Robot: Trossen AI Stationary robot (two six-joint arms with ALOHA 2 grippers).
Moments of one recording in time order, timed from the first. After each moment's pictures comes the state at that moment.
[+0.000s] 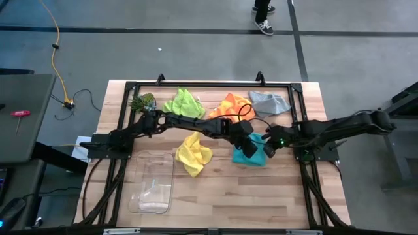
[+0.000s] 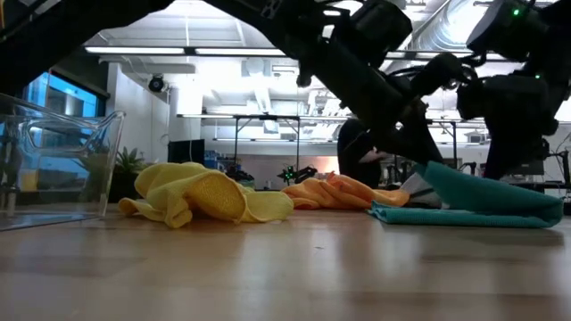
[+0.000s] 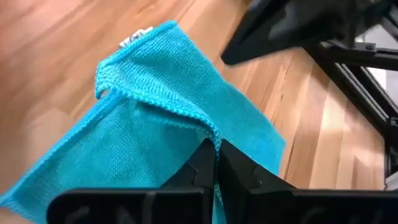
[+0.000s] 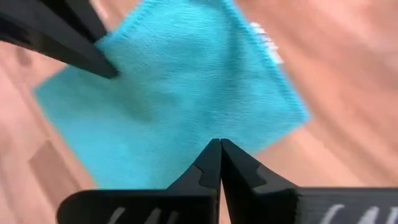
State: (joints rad) left arm 0.14 2.39 1.95 -0.33 0.08 -0.67; right arm 0.04 0.83 0.40 -0.61 0.08 0.79
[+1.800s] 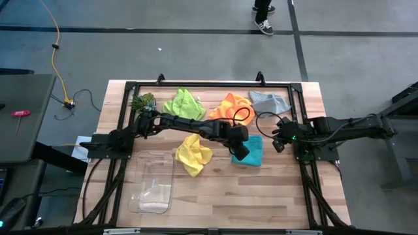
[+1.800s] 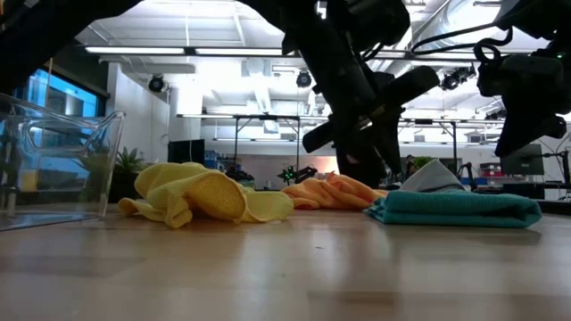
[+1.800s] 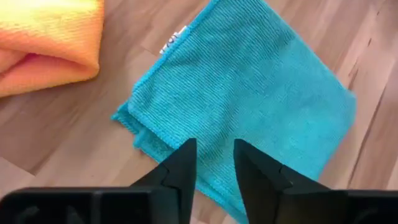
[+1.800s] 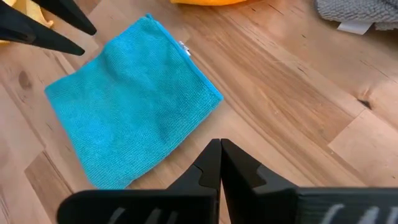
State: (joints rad) left arm 0.11 2.33 1.95 -0.64 -0.11 -0.59; right arm 0.04 0.57 0.44 -0.87 0.19 0.81
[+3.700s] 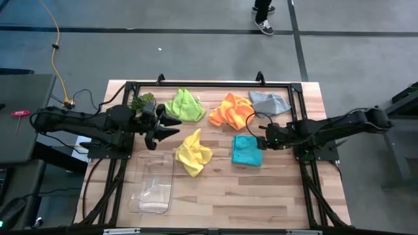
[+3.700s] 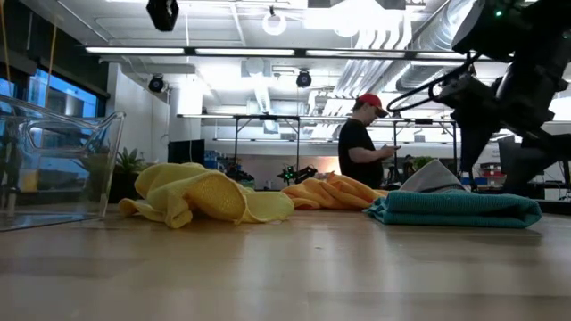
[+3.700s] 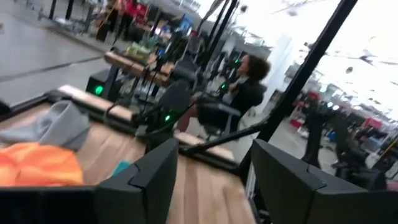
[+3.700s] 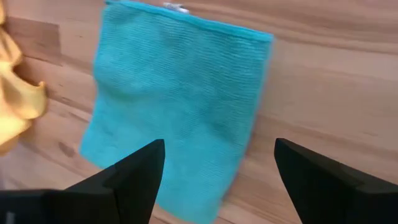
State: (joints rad) left arm 0.07 0.78 0.60 0.22 -0.02 -0.43; right arm 0.03 0.97 0.44 -0.55 0.00 1.46
